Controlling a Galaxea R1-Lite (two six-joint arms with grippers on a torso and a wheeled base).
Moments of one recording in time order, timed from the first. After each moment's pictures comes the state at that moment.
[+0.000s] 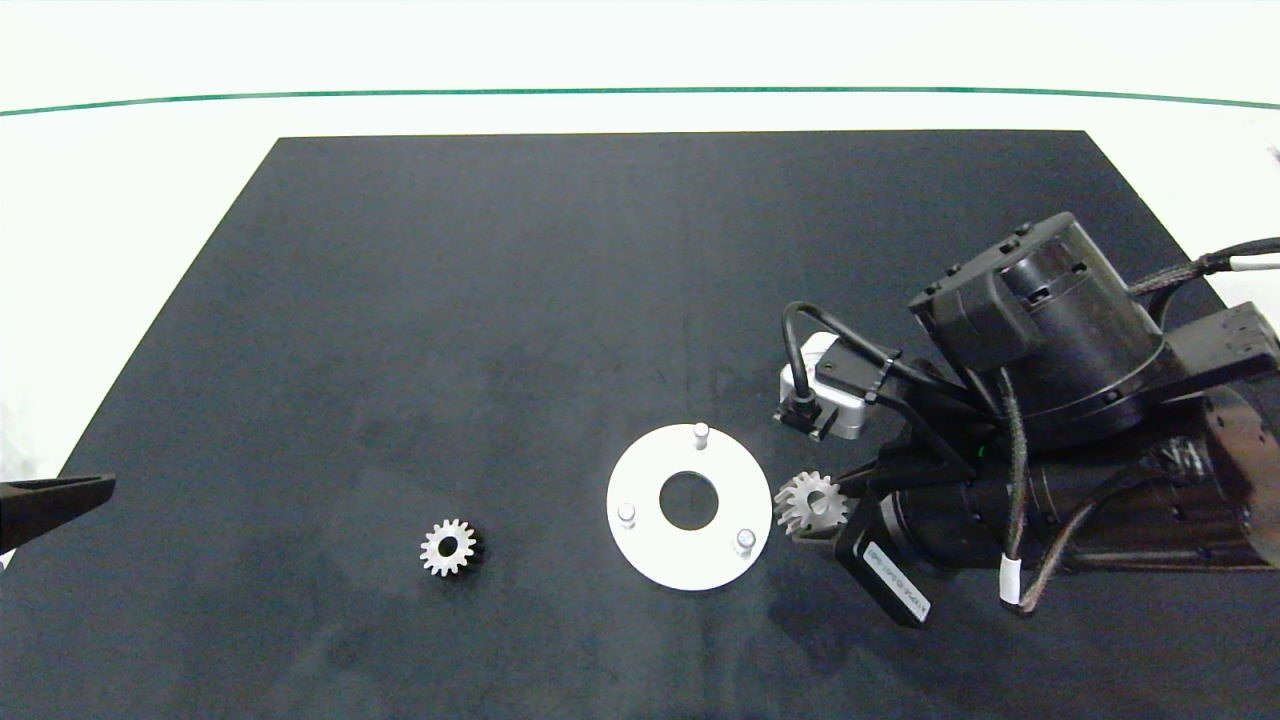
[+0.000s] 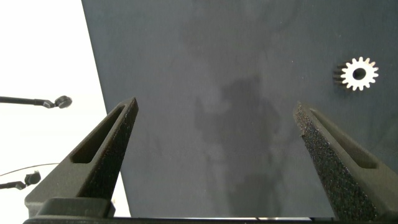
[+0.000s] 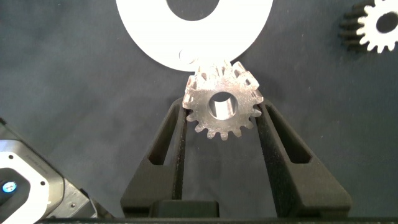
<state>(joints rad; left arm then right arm) 0.03 1.00 -1.12 0.65 0.07 0.26 0.81 1.64 -1.28 0.48 -0.19 -0.19</state>
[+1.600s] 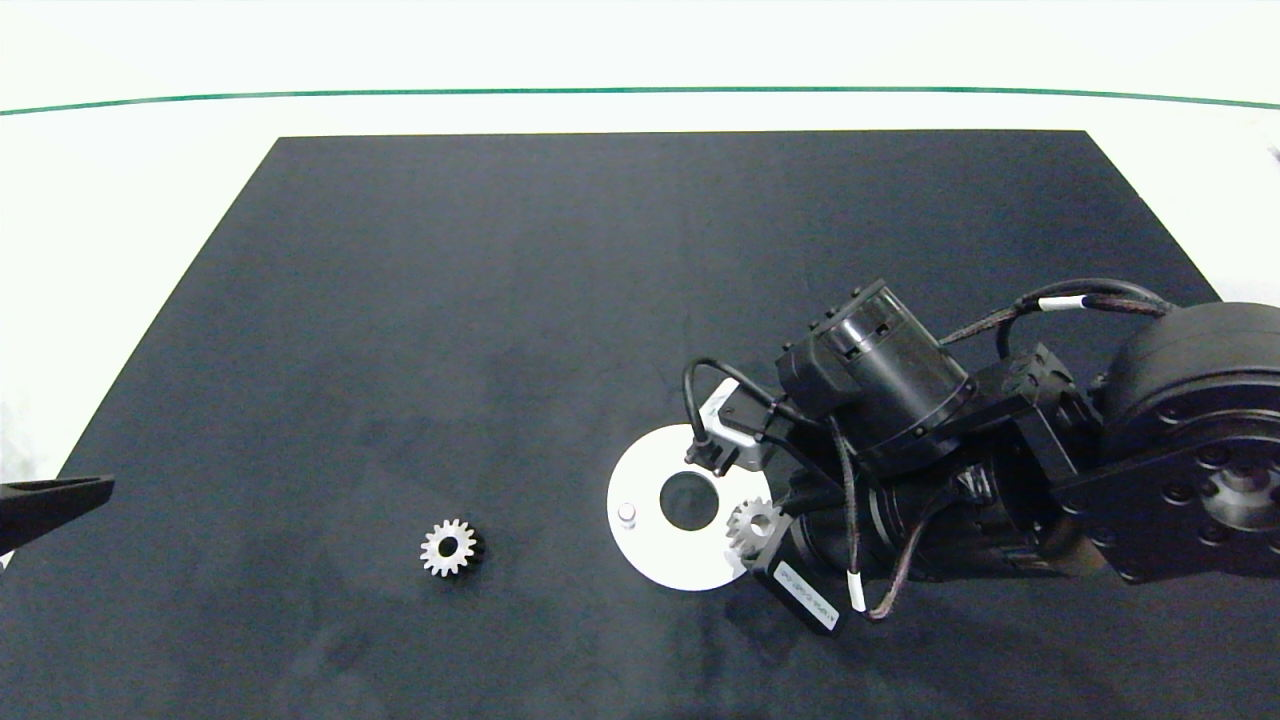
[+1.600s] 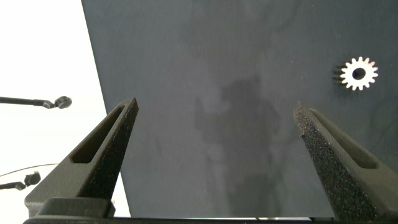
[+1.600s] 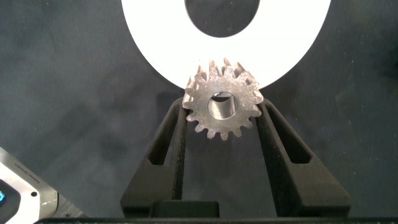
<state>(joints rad) 0.03 0.99 -1.11 0.65 0.07 0.26 0.85 1.79 -1.34 0.48 -0.22 -0.19</state>
